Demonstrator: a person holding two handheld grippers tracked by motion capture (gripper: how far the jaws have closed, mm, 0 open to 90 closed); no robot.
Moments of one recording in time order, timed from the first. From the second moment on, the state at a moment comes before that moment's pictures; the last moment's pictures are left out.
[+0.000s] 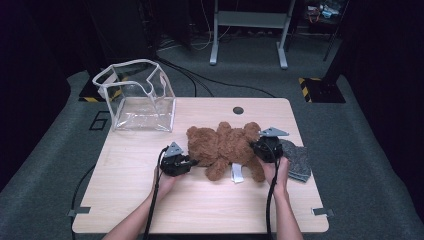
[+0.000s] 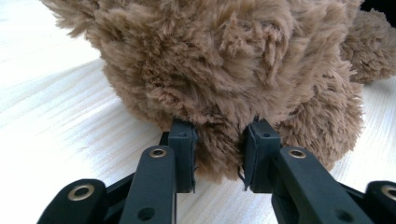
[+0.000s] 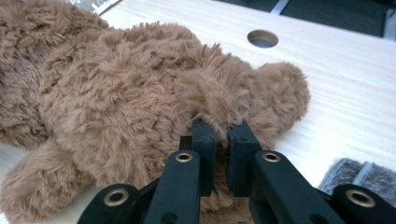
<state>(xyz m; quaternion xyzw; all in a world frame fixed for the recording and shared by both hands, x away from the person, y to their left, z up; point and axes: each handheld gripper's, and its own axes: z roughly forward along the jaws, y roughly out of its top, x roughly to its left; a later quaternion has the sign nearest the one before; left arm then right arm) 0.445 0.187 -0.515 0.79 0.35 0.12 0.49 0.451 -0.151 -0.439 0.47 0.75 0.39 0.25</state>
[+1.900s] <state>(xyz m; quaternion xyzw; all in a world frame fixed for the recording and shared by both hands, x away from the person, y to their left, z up) 0.418 0.190 -0.515 0.81 0.31 0.14 0.48 0.405 -0.191 -0.428 0.51 0.73 0.41 0.22</state>
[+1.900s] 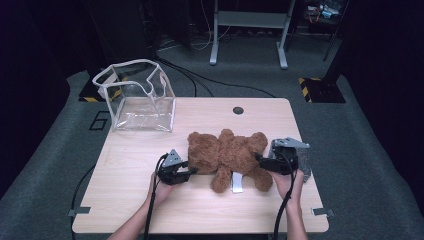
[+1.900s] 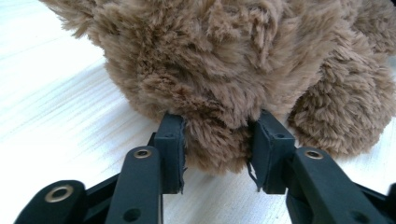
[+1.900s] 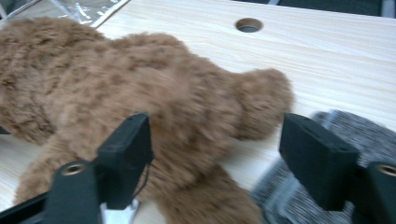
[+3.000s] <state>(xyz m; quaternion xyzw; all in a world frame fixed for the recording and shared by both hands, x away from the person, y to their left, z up) 0.413 0.192 -0.524 0.81 0.30 0.14 0.49 0.450 -0.255 -0.506 0.64 0.70 0.23 0.21</state>
